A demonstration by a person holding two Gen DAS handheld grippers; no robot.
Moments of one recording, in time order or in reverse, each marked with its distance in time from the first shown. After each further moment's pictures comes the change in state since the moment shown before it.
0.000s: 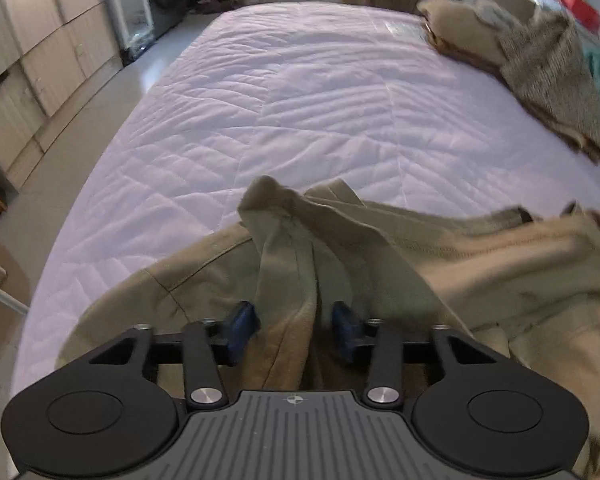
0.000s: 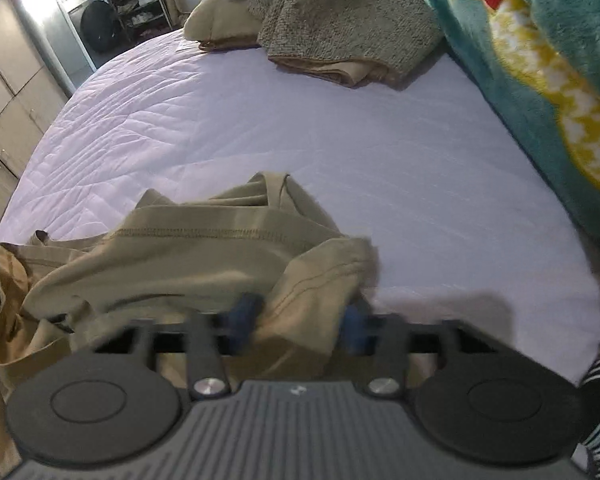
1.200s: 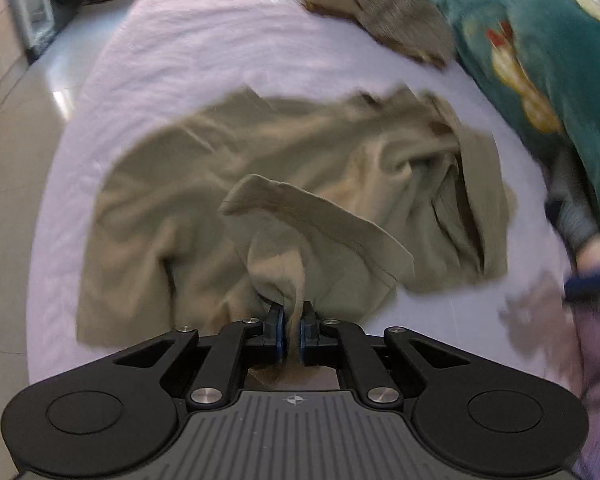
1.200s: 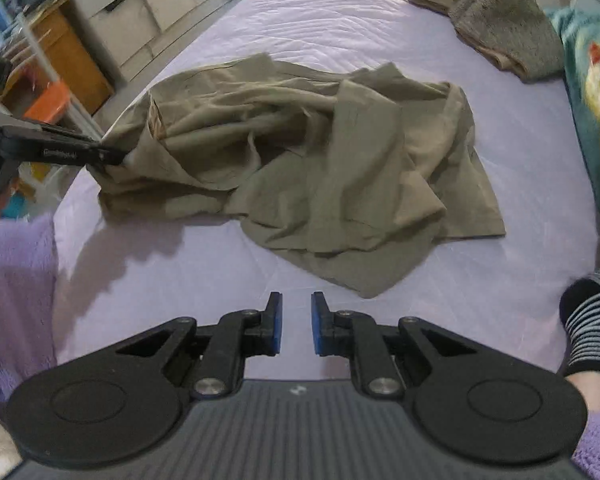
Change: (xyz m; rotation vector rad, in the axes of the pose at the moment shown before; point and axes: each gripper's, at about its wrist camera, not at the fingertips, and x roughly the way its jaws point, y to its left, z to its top) left arm -0.141 0.037 -0.128 0.217 0.150 -0.316; right arm -0.173 0.069 -0.120 -0.432 0.188 0.231
